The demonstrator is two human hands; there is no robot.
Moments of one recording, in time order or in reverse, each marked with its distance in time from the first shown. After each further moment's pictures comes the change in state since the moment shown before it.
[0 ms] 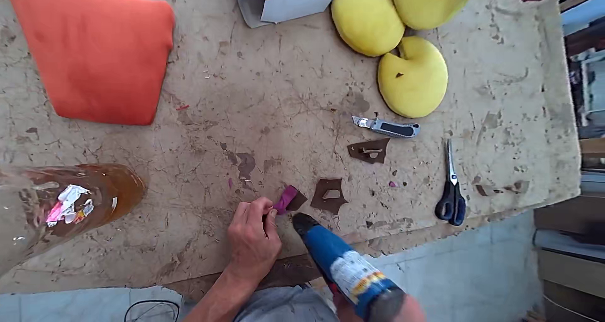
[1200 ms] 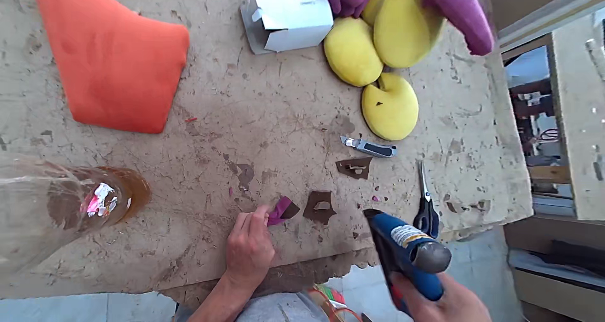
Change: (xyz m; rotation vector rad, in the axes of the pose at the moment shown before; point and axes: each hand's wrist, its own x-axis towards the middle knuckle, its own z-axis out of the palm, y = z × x) left_hand -0.003 -0.001 0.003 0.084 0.047 0.106; right_hand 0.010 0.047 -0.067 -0.268 0.189 0.281
